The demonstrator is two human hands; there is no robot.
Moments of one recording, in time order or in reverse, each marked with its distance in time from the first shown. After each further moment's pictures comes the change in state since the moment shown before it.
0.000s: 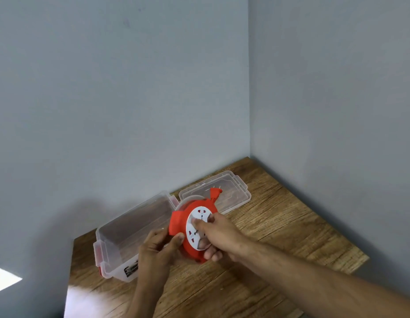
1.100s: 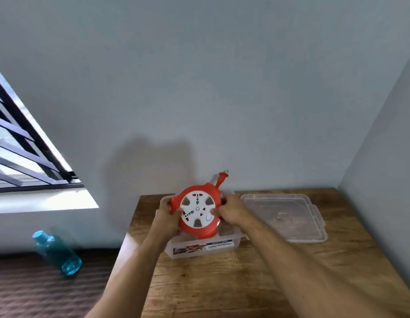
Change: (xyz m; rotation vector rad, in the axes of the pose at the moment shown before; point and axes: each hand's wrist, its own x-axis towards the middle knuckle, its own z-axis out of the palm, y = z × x) left_hand 0.073 -0.006 -0.100 0.191 0.347 -0.349; right_hand 0.117 -0.068 0.090 -0.494 -0.269 -0.196
